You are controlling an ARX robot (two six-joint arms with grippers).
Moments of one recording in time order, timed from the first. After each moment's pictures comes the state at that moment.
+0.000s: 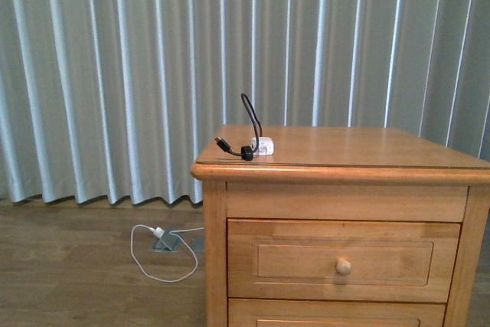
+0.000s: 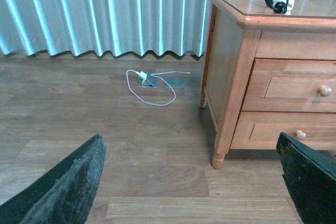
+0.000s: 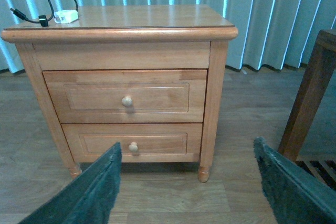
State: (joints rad) left arm 0.00 0.00 0.02 0.00 0.00 0.00; right arm 0.00 0.00 0.01 0.00 0.00 0.00
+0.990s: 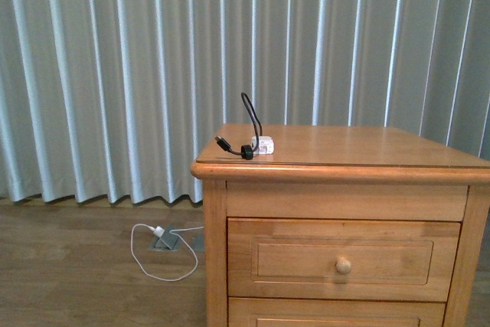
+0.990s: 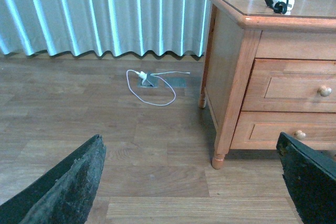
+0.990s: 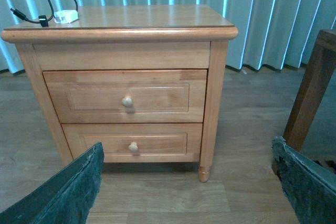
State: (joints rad) left arm 0.00 0.00 0.02 0.00 0.00 0.00; right arm 0.00 0.00 0.01 0.00 0.00 0.00
